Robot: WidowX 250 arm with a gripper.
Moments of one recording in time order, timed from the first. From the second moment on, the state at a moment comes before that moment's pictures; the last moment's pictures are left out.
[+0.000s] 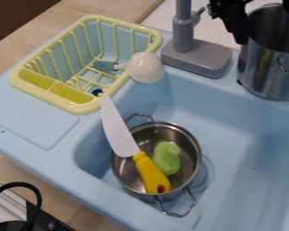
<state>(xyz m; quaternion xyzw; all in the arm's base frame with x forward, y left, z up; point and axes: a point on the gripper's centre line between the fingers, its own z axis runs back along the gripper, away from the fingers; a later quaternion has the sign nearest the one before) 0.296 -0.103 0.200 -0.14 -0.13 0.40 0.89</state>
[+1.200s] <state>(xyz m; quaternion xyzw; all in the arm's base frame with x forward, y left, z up) 0.299 -0.099 0.175 -0.12 -0.16 0.42 0.88</state>
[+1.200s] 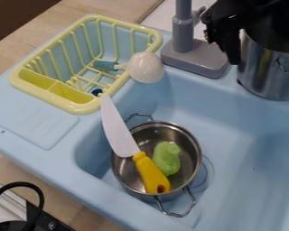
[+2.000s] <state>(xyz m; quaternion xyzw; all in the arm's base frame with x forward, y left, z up) 0.300 -0.099 0.160 -0.13 -0.14 0.44 0.88</state>
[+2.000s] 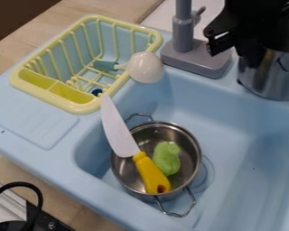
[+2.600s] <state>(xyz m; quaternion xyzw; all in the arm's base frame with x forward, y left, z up) 0.279 -0.097 0.181 -0.15 -0.15 0.49 0.85</state>
